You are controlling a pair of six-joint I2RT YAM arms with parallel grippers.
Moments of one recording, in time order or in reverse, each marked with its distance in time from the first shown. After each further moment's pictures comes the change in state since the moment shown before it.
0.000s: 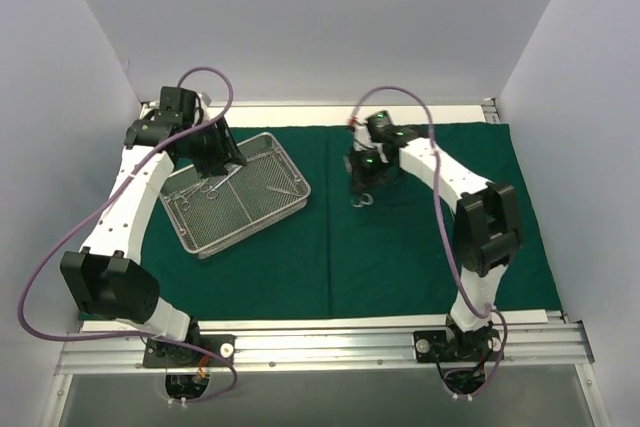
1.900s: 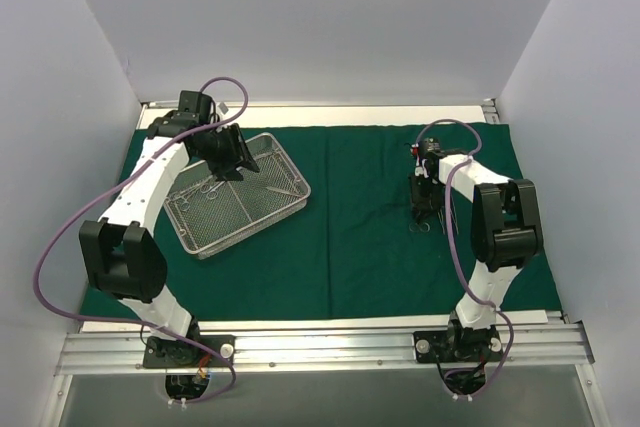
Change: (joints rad) left arm -0.011 0.132 -0.050 0.072 0.109 0.006; right arm -0.371 -0.031 -0.371 0.047 0.339 0.003
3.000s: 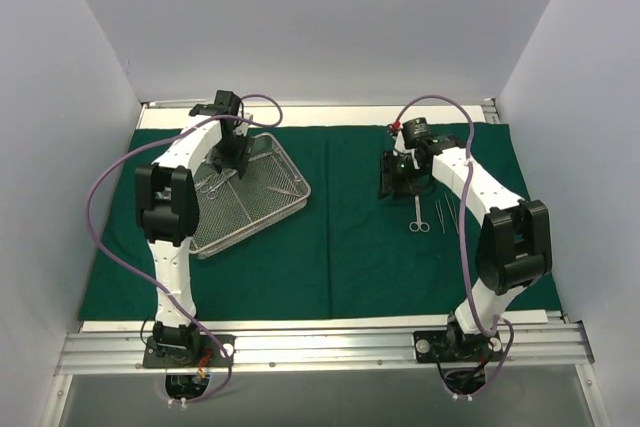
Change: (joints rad) left arm -0.019 0.510 0.317 -0.040 -0.439 0.556; right arm 0.140 -0.158 0.137 -0.084 -0.215 0.113
